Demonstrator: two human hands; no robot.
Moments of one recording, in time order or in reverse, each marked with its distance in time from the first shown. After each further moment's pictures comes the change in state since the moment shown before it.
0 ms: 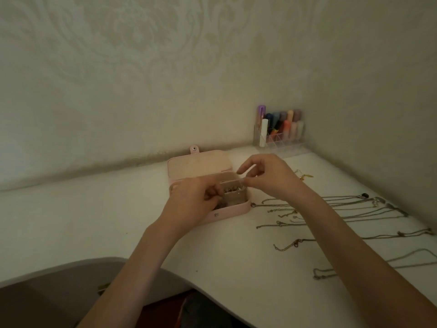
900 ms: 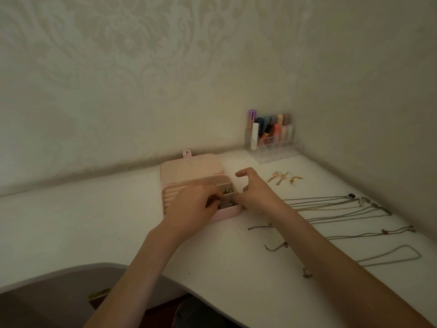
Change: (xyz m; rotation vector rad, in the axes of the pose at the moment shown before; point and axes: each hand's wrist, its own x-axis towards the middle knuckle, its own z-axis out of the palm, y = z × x) left_hand 0.003 0.005 0.013 0.122 -0.011 0.169; right_hand -0.003 0.011 0.028 0.100 -0.065 0.244
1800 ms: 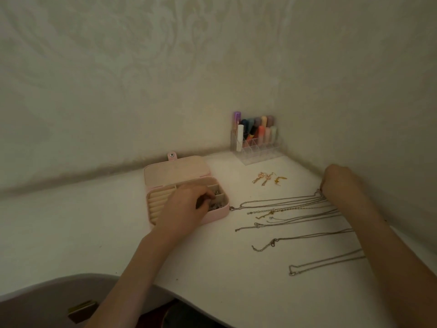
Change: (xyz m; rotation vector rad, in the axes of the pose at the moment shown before) left_hand 0.006 -0.006 0.017 -0.127 0.087 0.006; right_hand -0.005 0.092 -0.141 -0.713 0.504 0.374
